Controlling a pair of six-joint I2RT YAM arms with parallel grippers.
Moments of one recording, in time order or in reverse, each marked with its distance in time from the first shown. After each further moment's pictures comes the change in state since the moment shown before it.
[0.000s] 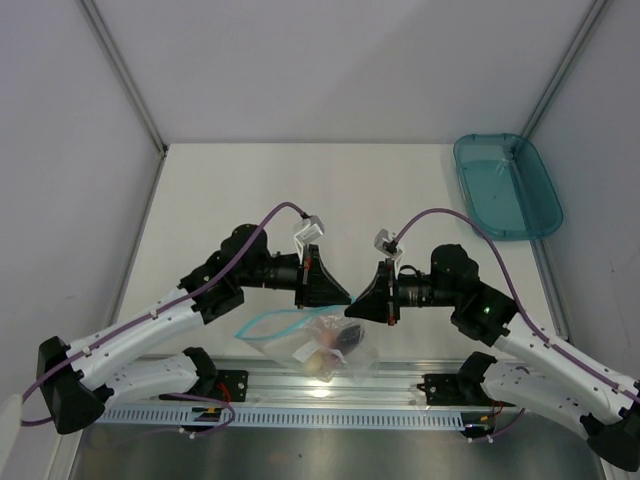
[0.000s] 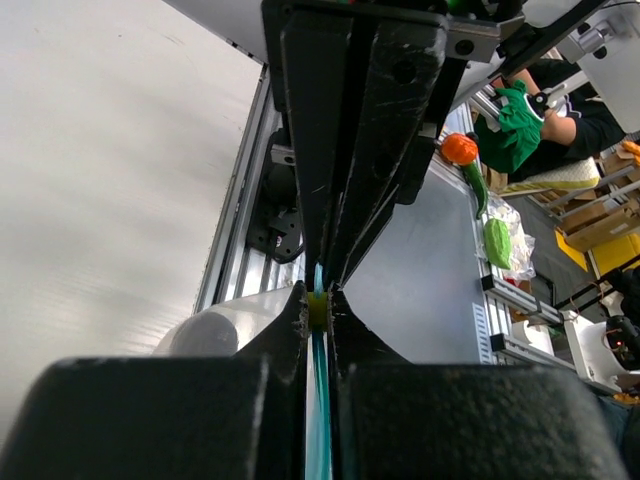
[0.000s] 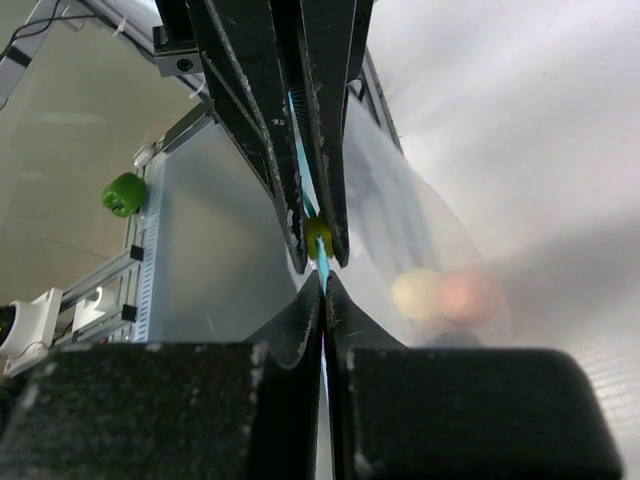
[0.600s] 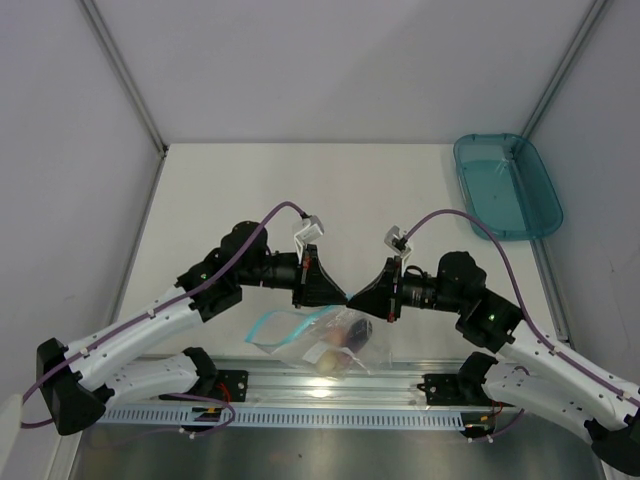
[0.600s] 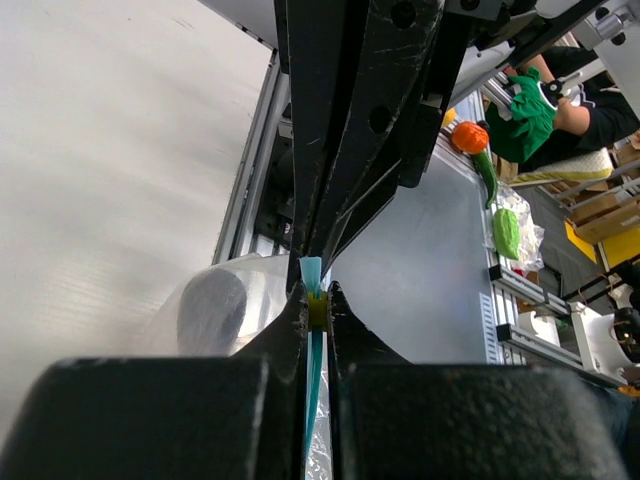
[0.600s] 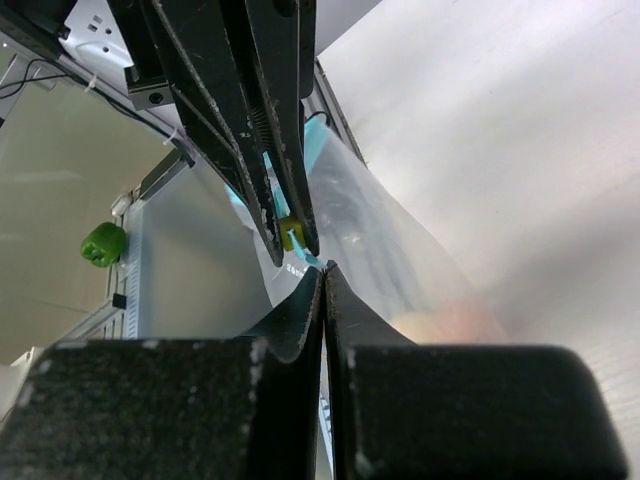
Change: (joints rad) left arm 0.011 0.000 0.029 -0.093 -0.003 0.042; right arm 0.019 -0.071 -0.052 0.054 0.182 0.075
